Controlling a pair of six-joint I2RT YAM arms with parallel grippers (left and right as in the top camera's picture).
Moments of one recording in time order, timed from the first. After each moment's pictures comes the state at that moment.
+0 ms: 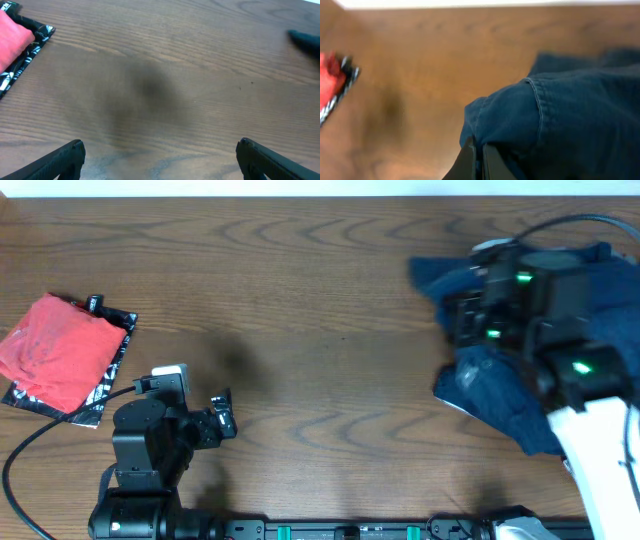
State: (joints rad) left arm -0.02 0.54 0.66 -0.79 0.08 -0.20; right arm 0.22 1.26 1.28 -0.78 -0.27 0.17
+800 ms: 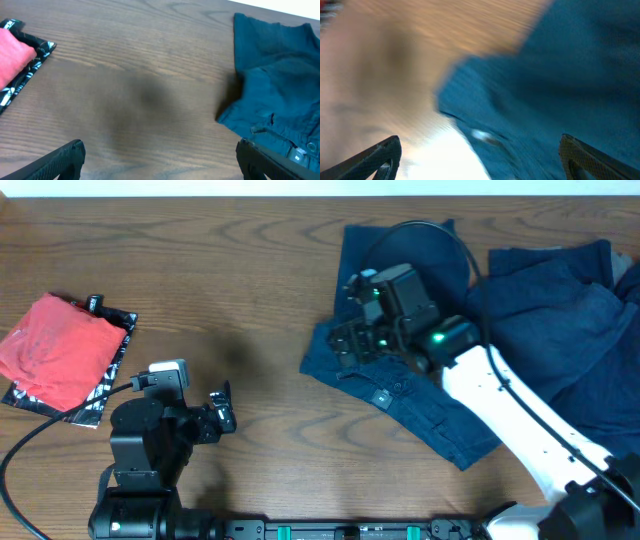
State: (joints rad) left arm -0.02 0.54 0.66 -0.74 0.08 -0.20; right arm 0.52 1.54 1.23 -0.63 -0.13 0.21
